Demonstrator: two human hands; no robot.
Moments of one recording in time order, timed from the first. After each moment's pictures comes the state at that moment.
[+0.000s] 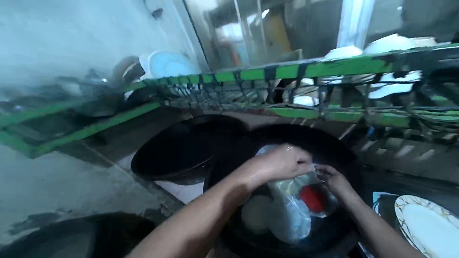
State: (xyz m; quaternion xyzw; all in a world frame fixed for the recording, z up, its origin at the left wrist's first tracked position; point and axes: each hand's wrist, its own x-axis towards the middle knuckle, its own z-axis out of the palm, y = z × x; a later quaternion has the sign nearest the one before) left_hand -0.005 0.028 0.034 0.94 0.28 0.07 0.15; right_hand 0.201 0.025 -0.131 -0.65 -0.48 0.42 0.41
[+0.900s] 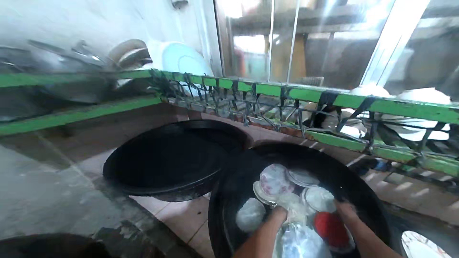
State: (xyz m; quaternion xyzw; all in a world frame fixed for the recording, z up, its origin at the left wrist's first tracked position) left_hand -0.038 0.096 -0.162 0.66 0.62 -0.05 0.43; right_hand 0.204 0.086 -0.180 -0.85 -0.37 0.30 0.21
